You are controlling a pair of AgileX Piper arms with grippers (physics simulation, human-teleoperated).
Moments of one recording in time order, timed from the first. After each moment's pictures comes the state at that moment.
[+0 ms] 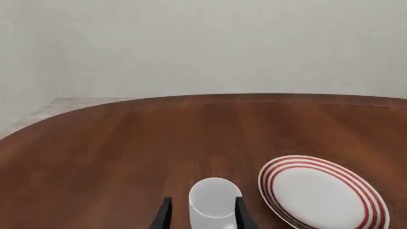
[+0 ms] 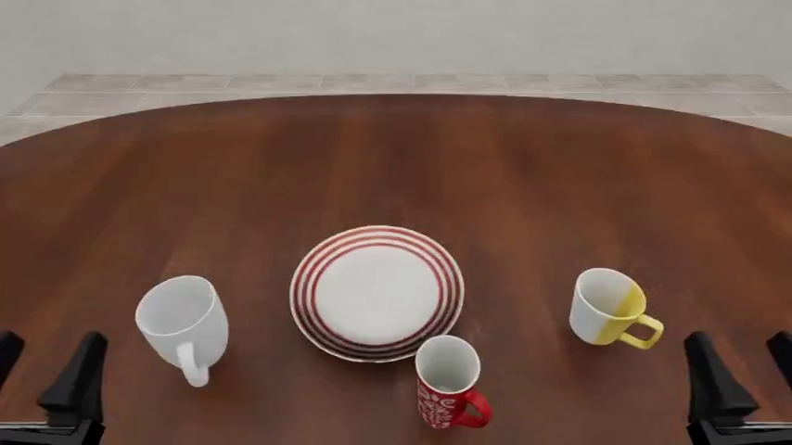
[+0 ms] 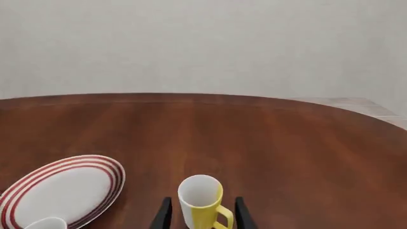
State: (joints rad) left arm 0.00 0.00 0.00 0.00 0.00; right arm 0.00 0.00 0.00 0.00 0.00
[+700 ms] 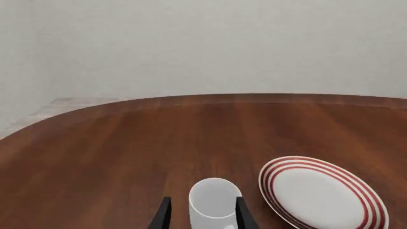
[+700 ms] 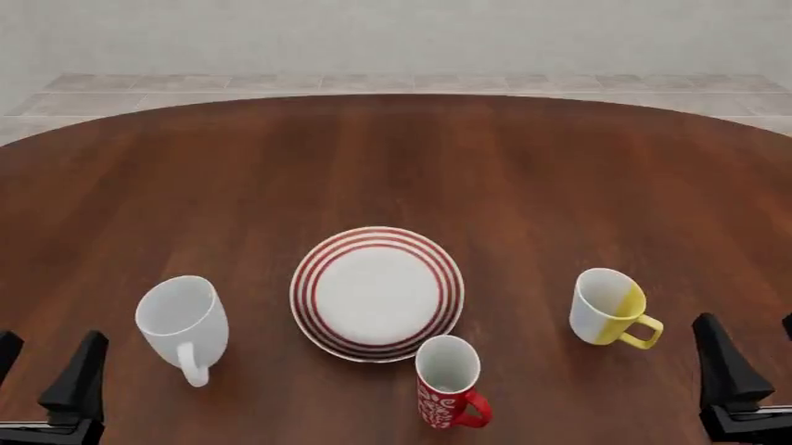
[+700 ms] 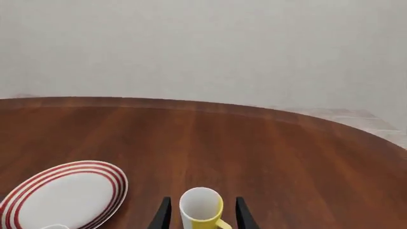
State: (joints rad) left arm 0.00 0.01 0.00 0.00 0.00; right arm 0.03 0.06 -0.10 0.02 -0.04
